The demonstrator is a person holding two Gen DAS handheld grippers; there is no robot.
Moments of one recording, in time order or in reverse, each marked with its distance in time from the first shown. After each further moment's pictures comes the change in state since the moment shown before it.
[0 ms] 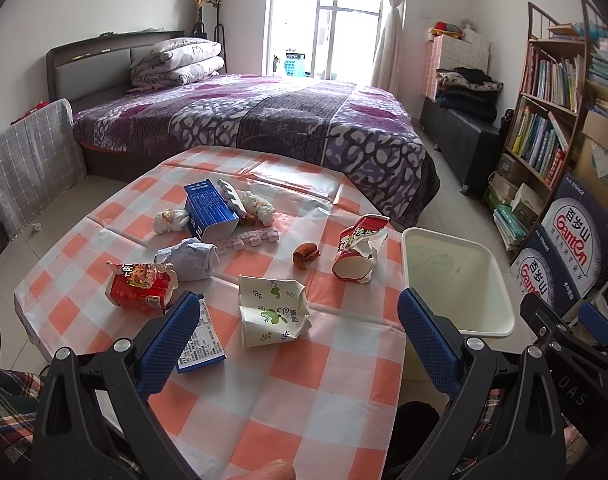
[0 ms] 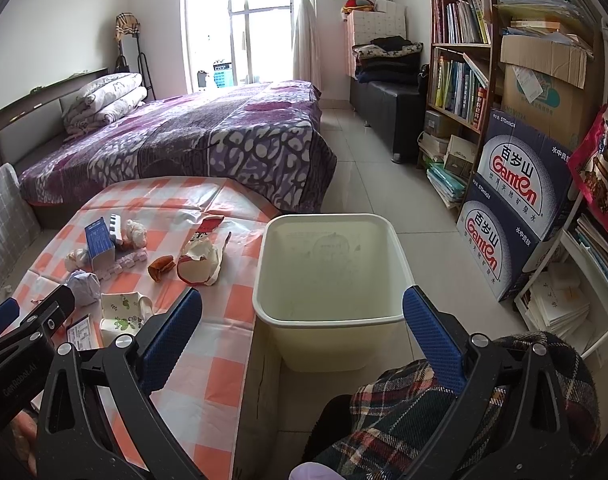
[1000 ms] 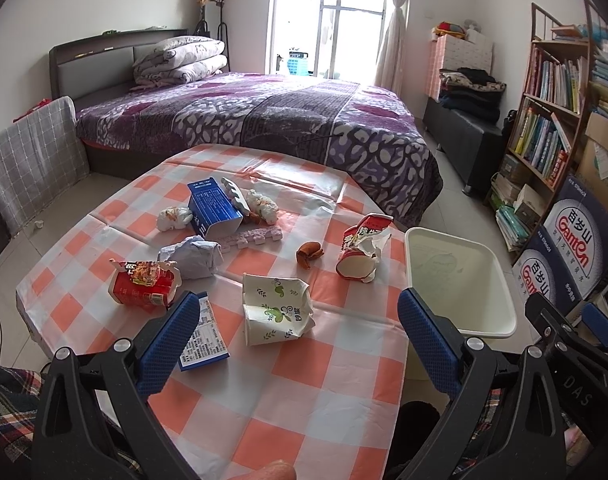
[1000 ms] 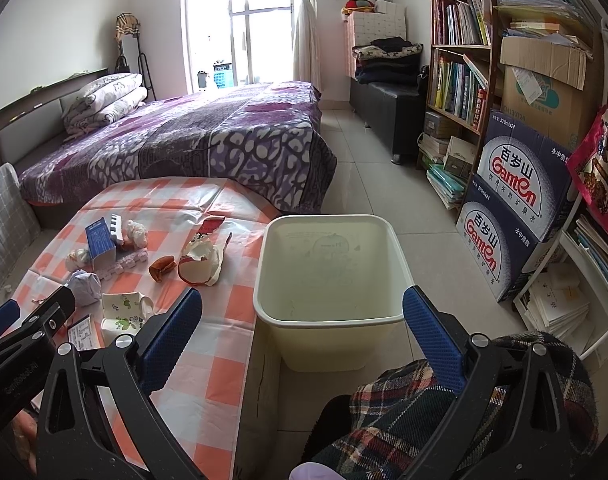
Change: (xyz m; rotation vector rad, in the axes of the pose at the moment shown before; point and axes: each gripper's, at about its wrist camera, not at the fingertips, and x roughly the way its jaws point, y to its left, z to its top) left arm 0.001 0.009 -0.005 -0.009 0.010 0.008; right arm -0.002 -0.001 0.002 0.002 0.007 0.003
